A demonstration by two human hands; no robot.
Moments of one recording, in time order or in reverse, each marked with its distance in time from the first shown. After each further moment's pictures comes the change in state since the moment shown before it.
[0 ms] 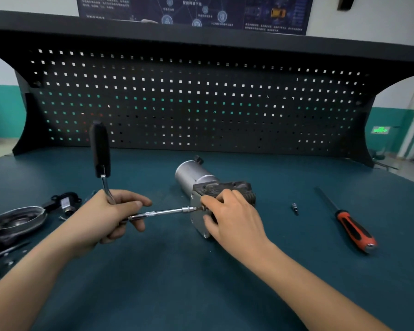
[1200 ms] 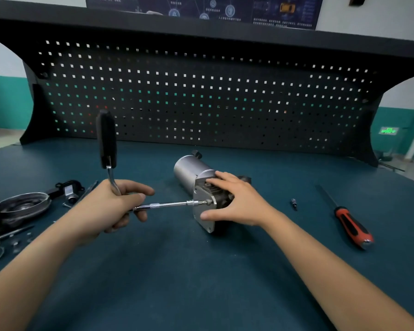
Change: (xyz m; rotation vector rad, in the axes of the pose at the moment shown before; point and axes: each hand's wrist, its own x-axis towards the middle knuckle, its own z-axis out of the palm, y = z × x) left_hand -0.005 -0.001 0.008 0.021 0.039 0.009; right_hand 0.024 0.053 0.006 0.408 -0.419 0.125
